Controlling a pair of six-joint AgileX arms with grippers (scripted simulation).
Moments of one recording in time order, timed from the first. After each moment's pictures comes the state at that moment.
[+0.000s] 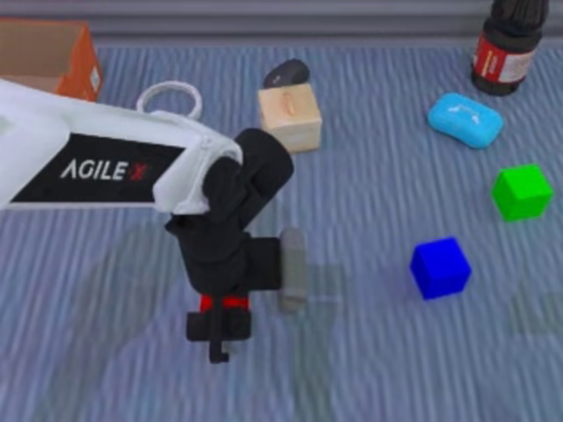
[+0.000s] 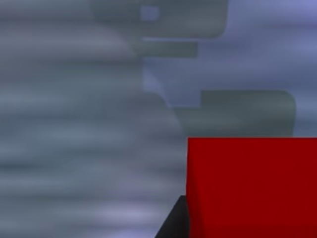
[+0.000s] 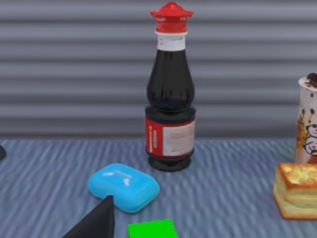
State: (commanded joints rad) left arm -0.65 2.00 1.19 -0.75 0.02 0.93; right arm 0.00 0.00 0.00 0.00 0.00 0.00
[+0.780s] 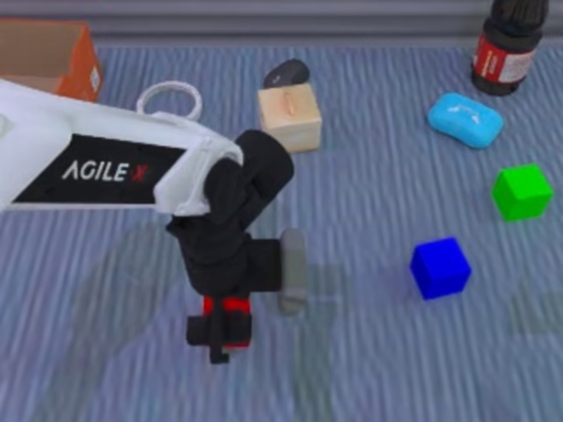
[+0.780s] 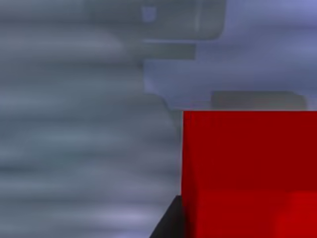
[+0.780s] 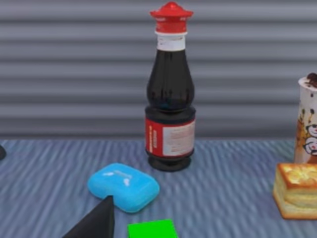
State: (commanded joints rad) left arm -0.65 2.00 1.19 -0.75 0.02 0.93; right arm 0.00 0.00 0.00 0.00 0.00 0.00
